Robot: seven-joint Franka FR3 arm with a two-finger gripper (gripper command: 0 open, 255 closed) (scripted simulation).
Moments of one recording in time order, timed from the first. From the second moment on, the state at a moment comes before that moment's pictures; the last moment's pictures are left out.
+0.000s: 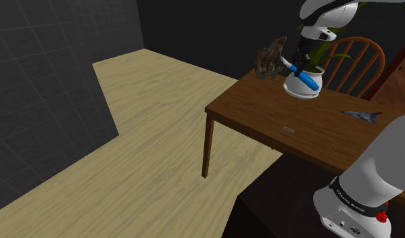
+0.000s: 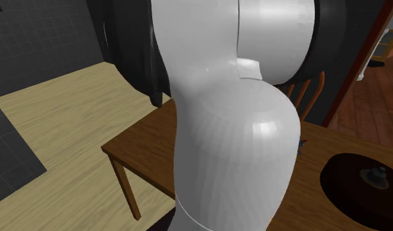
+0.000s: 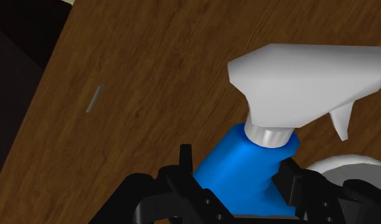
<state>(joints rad) 0.02 -0.03 -0.66 -2.07 0.02 2.03 1.73</state>
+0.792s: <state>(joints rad) -0.12 -0.25 -0.77 -2.25 -0.16 2.04 1.58</state>
